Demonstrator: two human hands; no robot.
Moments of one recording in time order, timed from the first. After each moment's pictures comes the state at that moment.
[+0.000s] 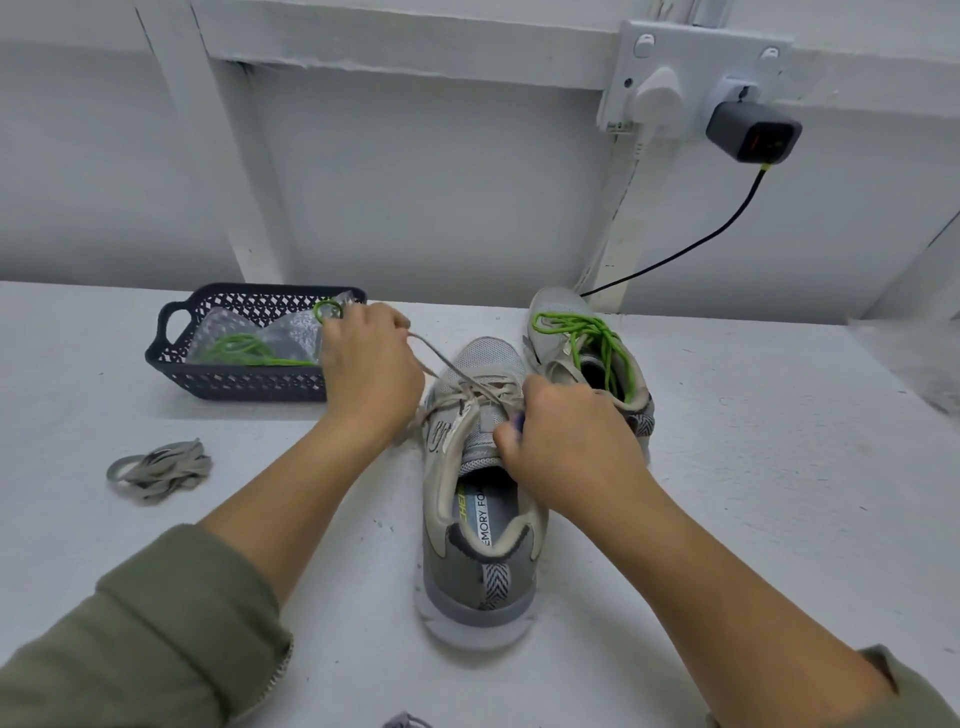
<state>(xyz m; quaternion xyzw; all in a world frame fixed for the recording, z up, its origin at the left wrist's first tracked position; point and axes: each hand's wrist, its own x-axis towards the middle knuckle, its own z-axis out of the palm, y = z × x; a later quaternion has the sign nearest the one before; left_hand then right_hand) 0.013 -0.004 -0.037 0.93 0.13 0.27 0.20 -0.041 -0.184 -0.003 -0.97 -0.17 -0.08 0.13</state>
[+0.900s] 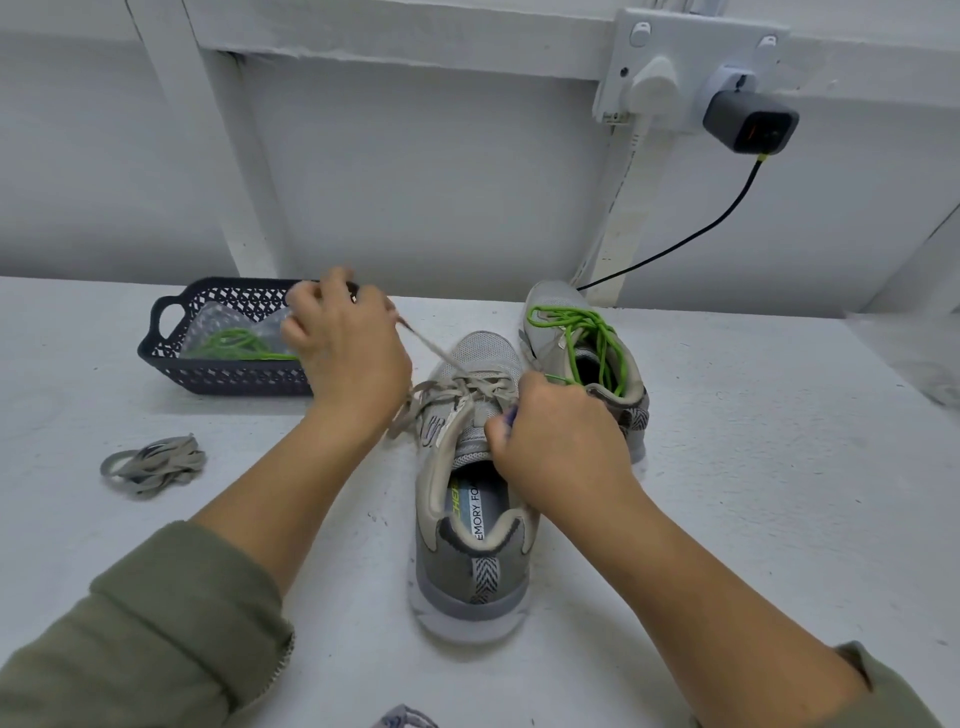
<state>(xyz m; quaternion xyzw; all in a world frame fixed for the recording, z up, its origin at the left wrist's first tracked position) 0.004 -0.011 -0.024 0.93 0.18 0.31 0.11 -0.045 -0.180 -0.009 -0.97 -0.13 -0.10 0.16</state>
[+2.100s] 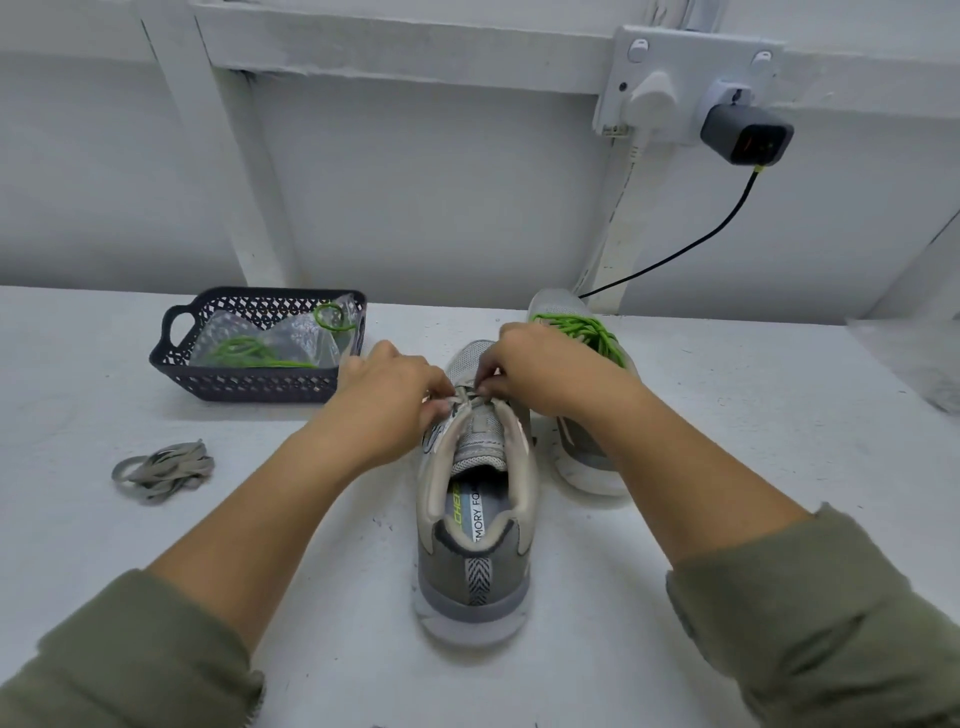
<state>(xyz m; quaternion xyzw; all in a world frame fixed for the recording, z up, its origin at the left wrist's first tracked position) -0.018 -0.005 -0.024 0.99 -0.06 0.04 0.07 0.035 -0.174 0.012 -0.95 -0.31 0.03 0.04</state>
